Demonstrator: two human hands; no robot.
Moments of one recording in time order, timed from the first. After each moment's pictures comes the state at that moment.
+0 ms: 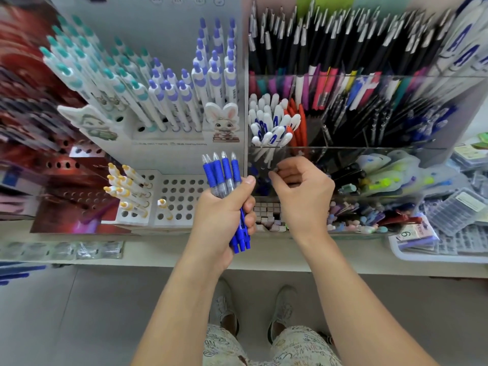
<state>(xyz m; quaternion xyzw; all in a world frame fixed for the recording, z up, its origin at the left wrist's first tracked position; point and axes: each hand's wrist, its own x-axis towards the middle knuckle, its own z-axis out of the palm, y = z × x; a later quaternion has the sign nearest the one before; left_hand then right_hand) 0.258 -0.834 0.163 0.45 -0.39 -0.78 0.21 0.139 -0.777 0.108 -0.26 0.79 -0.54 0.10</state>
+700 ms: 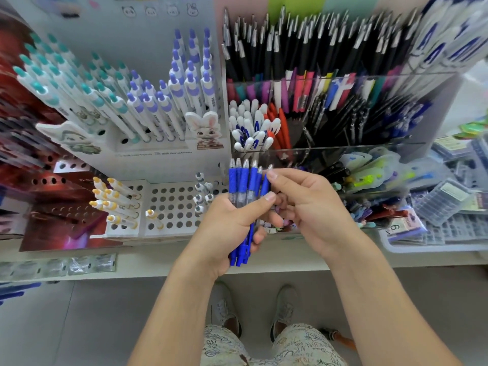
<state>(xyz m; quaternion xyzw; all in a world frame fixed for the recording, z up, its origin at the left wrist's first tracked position) 0.248 -0.829 0.167 0.37 -0.48 -0.79 0.05 0.125 -0.742 0.155 -0.16 0.62 -0.62 0.46</state>
